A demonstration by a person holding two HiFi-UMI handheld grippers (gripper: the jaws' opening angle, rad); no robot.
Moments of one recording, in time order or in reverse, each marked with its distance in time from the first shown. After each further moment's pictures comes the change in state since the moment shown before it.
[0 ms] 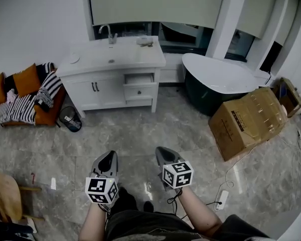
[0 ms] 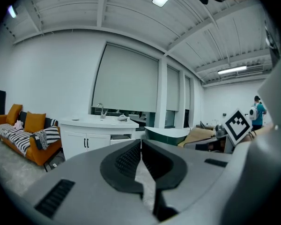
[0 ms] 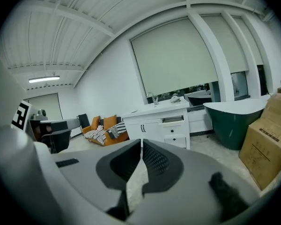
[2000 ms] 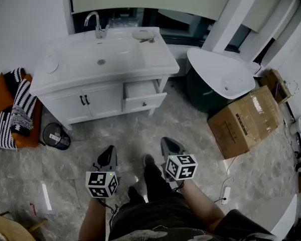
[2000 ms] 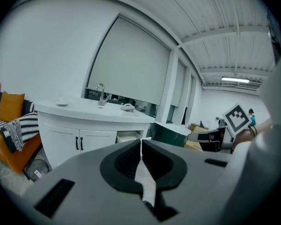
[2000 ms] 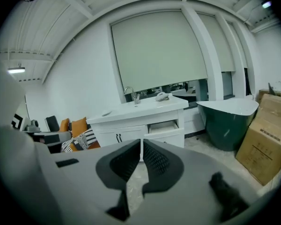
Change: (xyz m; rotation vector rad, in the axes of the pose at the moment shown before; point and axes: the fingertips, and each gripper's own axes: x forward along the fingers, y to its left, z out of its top) left arm 0.276 0.270 0.007 -0.092 0.137 -0.160; right arm 0.322 -0.062 0.096 0.090 0.024 -0.285
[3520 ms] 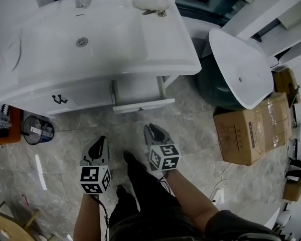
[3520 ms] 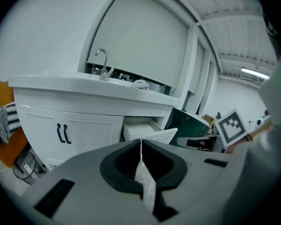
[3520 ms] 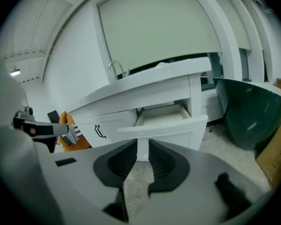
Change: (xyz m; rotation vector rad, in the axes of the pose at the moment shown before) left arm 0.274 0.087 -0.047 -0.065 0.184 0.097; right arm 0.298 -0.113 -0.030 -0.001 0.156 0.089
